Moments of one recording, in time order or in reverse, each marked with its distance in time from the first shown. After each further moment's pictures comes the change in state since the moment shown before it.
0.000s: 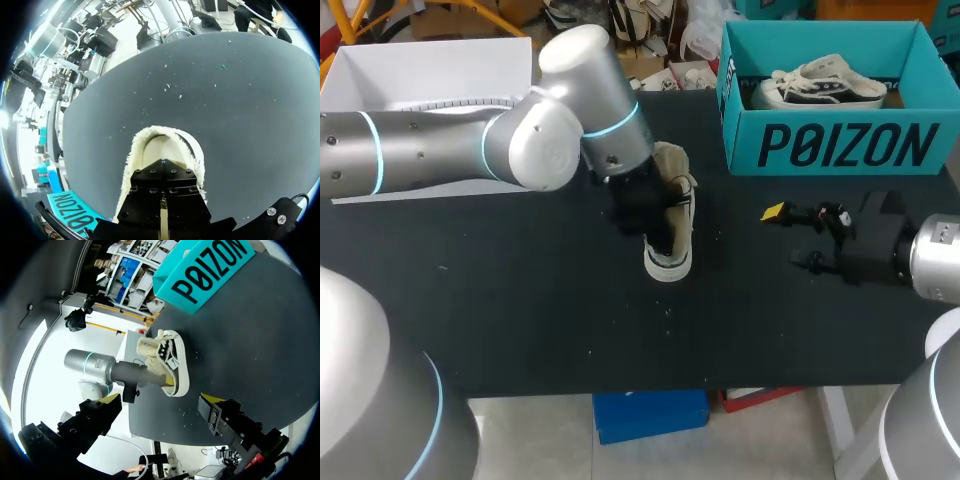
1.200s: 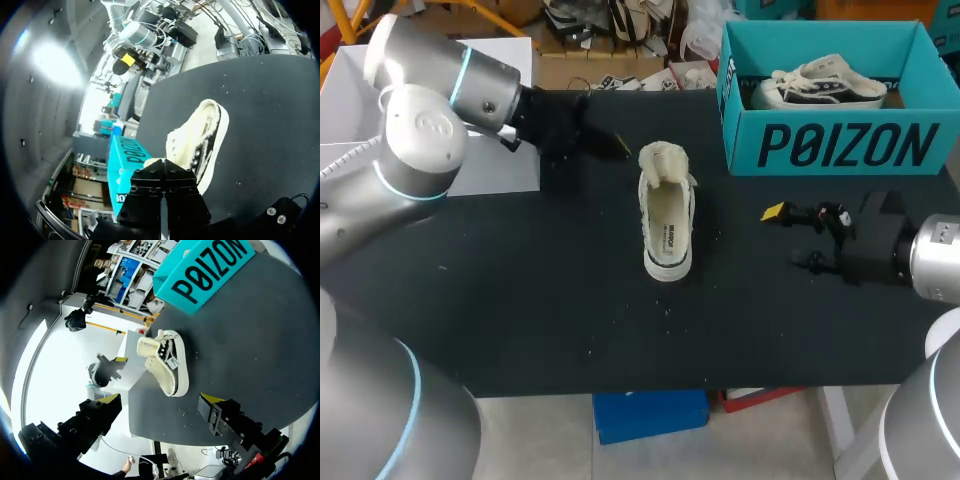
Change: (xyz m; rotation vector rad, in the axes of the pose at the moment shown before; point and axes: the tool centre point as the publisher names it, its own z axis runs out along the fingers) left arm 0.022 0.063 -0.168 -0.099 -0.713 -0.343; right arm 0.000 0.000 0.000 0.000 0.000 0.000
